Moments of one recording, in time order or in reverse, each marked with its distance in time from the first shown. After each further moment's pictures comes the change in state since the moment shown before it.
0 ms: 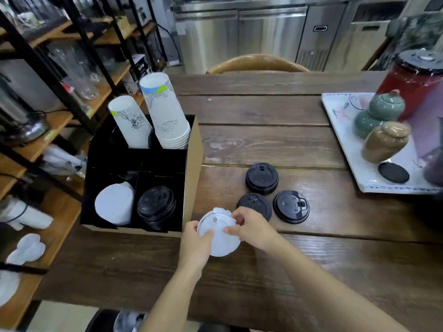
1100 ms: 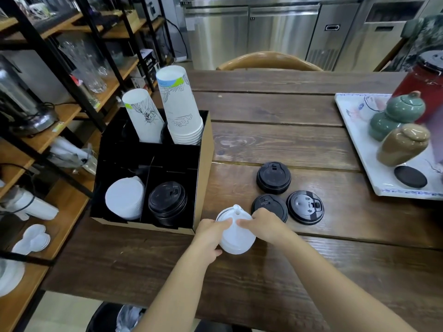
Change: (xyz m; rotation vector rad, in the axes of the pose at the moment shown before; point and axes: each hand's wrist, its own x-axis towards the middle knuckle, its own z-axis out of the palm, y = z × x) left_hand 0.021 0.017 0.002 -0.181 -0.170 -0.352; right_hand 0.012 -0.008 -0.001 -0.103 -0.044 0.265
